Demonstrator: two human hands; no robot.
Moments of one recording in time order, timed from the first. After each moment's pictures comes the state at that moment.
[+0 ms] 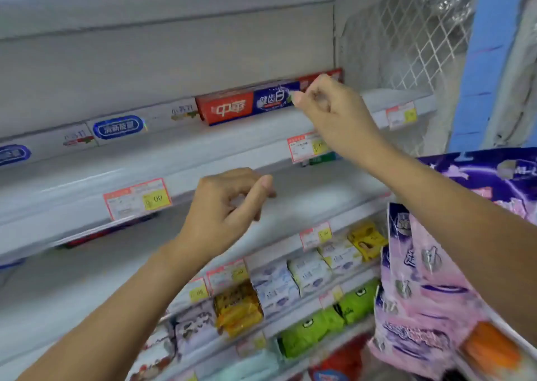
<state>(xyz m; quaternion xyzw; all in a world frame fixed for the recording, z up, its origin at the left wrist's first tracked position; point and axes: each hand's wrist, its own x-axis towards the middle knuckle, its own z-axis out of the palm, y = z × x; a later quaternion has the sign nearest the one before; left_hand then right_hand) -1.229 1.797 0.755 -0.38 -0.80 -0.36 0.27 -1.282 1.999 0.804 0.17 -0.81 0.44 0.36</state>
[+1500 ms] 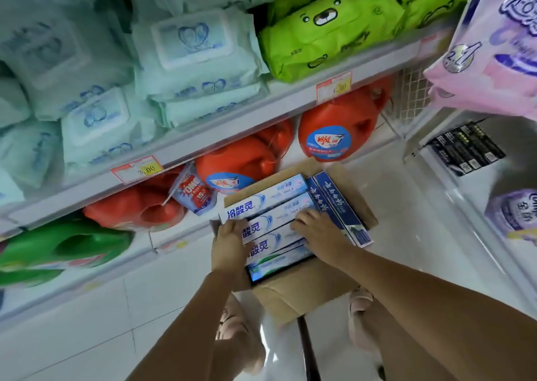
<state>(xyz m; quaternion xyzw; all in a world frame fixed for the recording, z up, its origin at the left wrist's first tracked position) -1.095 1.707 -0.047 0.04 -0.96 -0.18 -0.19 -1.107 1.933 -0.057 0.26 -0.95 0.10 -0.16</state>
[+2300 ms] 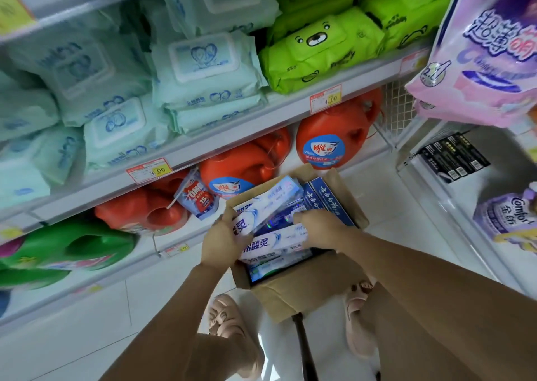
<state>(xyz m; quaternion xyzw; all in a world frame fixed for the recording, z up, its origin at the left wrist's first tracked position) -1.097 1.701 0.005 0.06 -0.95 -0.28 -0.12 -1.127 1.934 -0.007 0.22 -0.93 0.10 -0.29</state>
